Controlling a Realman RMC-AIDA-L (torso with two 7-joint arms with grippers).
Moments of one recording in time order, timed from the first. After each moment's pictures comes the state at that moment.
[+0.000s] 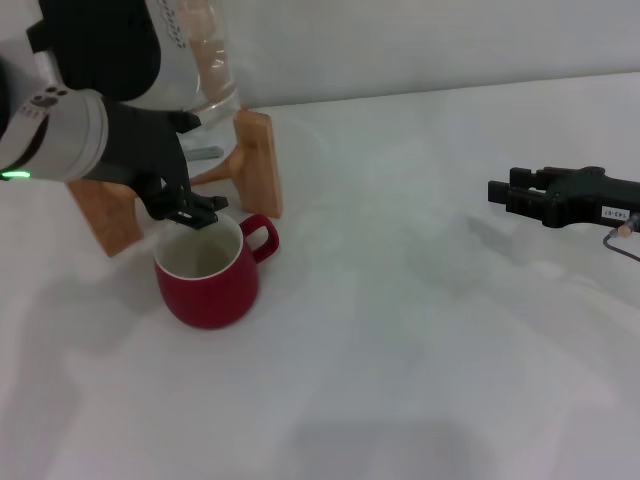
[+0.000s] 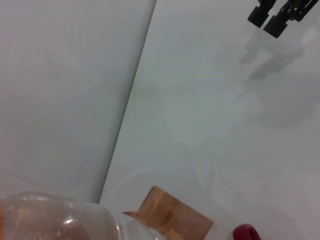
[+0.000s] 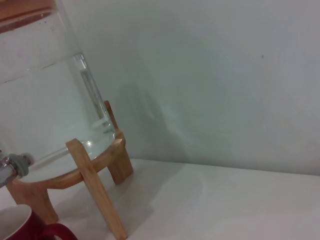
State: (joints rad) left arm -0.63 -2.08 1.54 1.71 -0.51 -1.45 0.97; right arm 0.22 1.94 1.91 0.89 -1.42 1.05 -1.48
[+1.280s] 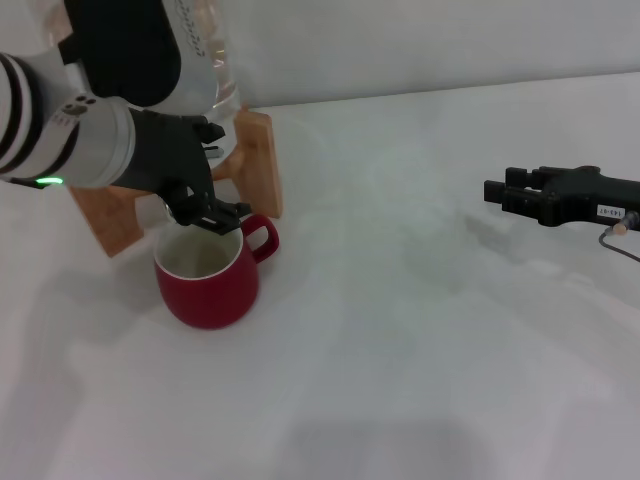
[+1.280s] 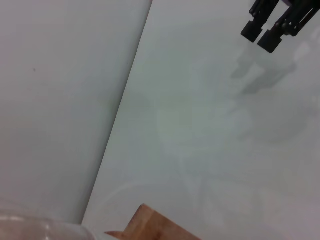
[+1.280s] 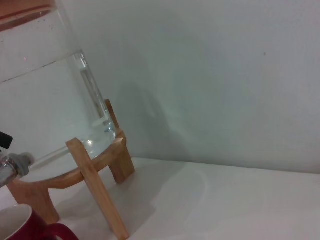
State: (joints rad) left arm -0.65 -2.08 1.55 1.59 -0.57 -1.36 1.00; right arm 0.24 1.93 1.91 0.87 -1.42 1.05 -1.48
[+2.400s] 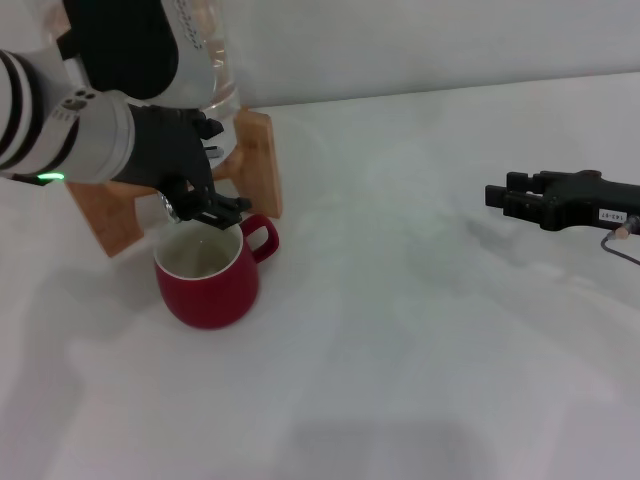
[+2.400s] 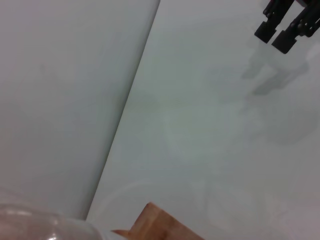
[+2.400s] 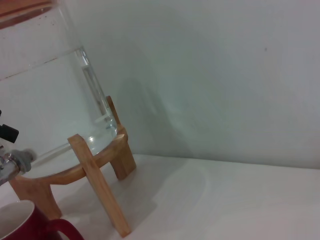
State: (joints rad) left arm -0.65 -2.08 1.54 1.57 -0.57 -1.35 0.99; right arm 0.24 1.93 1.90 0.87 -1.42 1.06 -1.48
